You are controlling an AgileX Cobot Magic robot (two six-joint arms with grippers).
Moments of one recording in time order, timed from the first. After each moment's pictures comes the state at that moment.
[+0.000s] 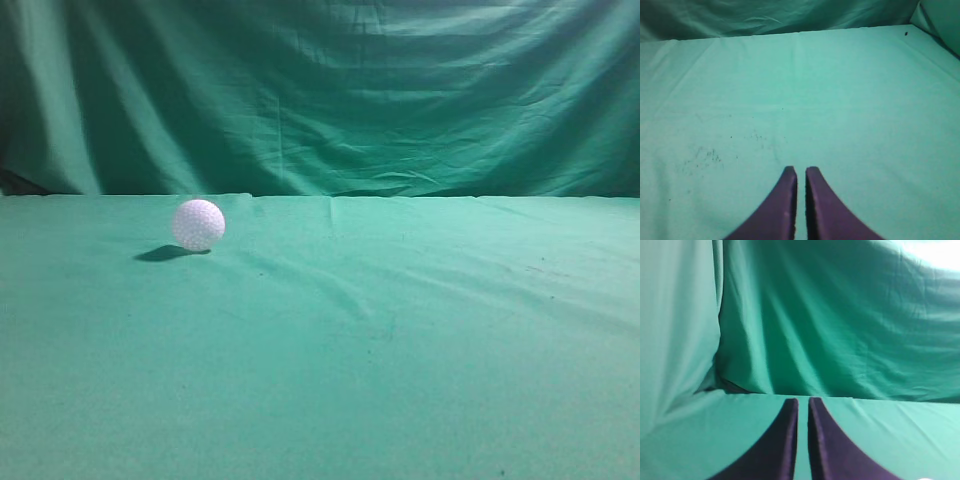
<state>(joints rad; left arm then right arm) -0.03 -0.01 0.02 -0.09 -0.15 0.02 0.09 -0.01 0.03 0.03 0.38 0.00</state>
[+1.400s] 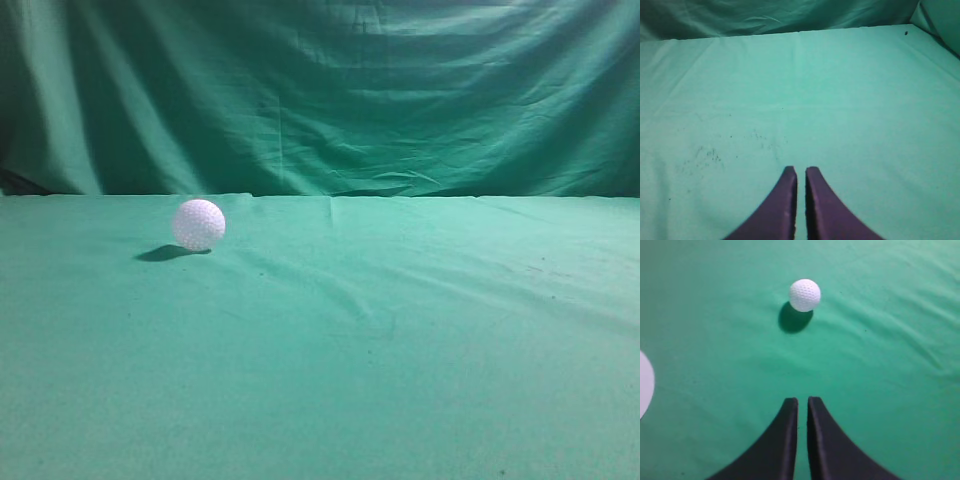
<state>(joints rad) -0.38 1.06 -0.71 -0.22 0.56 0.20 0.09 -0.01 0.03 0.03 0.38 0.00</state>
